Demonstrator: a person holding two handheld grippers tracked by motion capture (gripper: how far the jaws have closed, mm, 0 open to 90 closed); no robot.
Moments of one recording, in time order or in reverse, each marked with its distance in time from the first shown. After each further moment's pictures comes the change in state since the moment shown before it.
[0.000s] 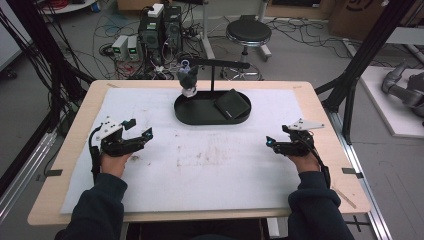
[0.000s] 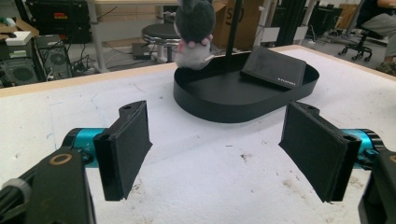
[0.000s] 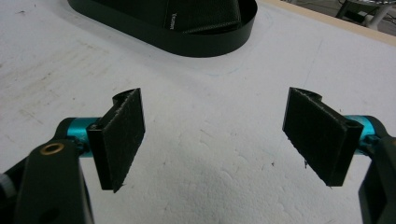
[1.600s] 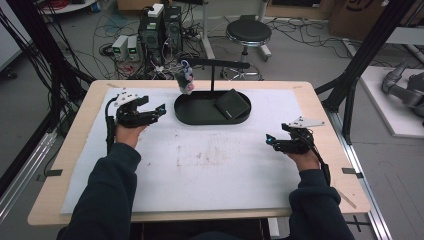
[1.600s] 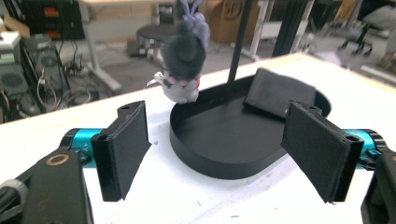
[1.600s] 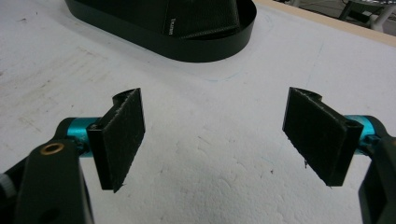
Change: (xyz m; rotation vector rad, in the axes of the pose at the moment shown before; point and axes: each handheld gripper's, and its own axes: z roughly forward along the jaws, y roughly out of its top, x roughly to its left) left arm 0.002 0.056 0.055 0.022 -0.018 0.004; right arm -0.006 0.003 0.003 -0.008 0.013 0.014
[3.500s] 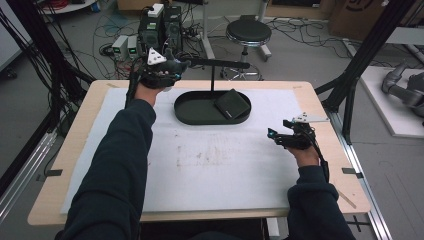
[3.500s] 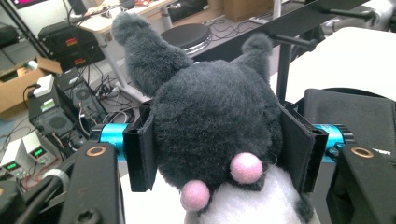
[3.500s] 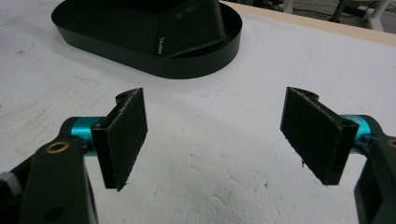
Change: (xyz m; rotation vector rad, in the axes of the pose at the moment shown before) left arm 0.009 0.089 0.099 0.116 0.079 0.275; right arm -0.011 0.006 0.003 -0.038 0.002 0.088
